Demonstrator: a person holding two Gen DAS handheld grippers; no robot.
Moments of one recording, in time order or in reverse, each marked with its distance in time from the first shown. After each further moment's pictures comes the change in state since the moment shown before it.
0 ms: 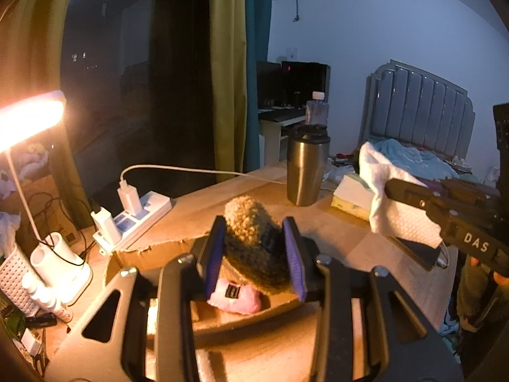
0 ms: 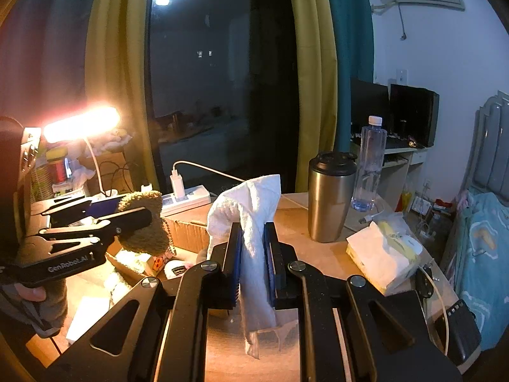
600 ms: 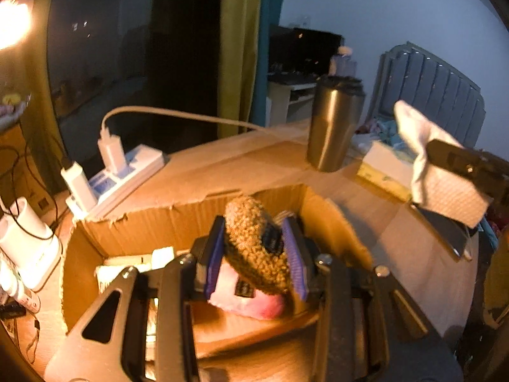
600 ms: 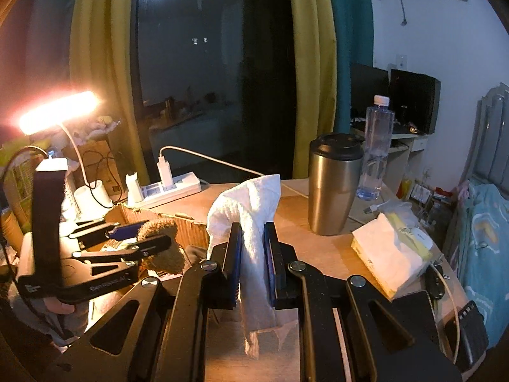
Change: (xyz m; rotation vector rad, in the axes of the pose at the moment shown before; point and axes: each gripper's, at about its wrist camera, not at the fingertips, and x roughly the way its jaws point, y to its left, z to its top) left arm 0.086 0.028 -0.032 -0.067 0.160 -0.004; right arm 0.047 -0.006 0.000 0.012 0.074 -0.010
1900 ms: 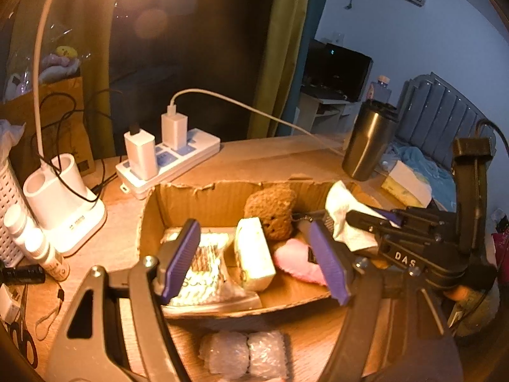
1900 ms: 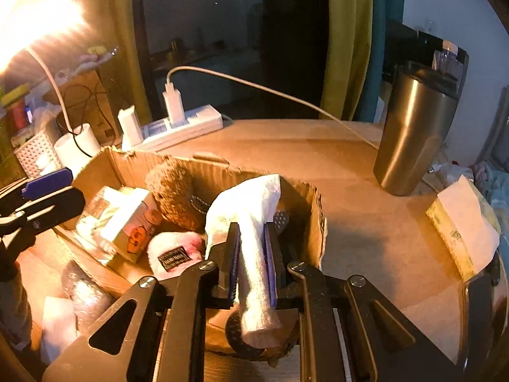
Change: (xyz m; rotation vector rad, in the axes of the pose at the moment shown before) left arm -0.045 0.078 -0.027 -0.157 -0.026 0.031; right arm 0.118 0.064 -0.030 -0.030 0.251 0.019
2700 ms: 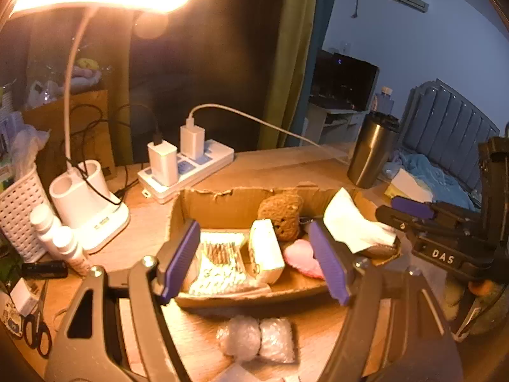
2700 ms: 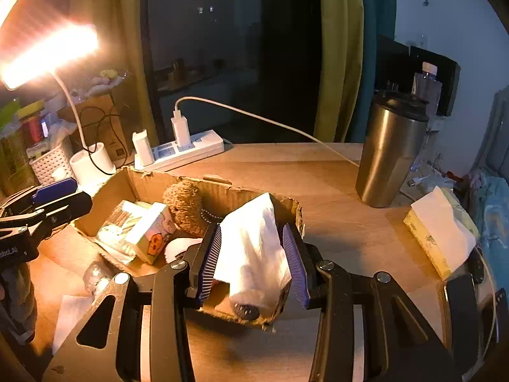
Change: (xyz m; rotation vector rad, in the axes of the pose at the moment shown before) left arm -0.032 0.005 -0.002 -0.006 -0.047 0.046; right arm -0.056 -0.002 -0.003 0.002 -0.103 -0.004
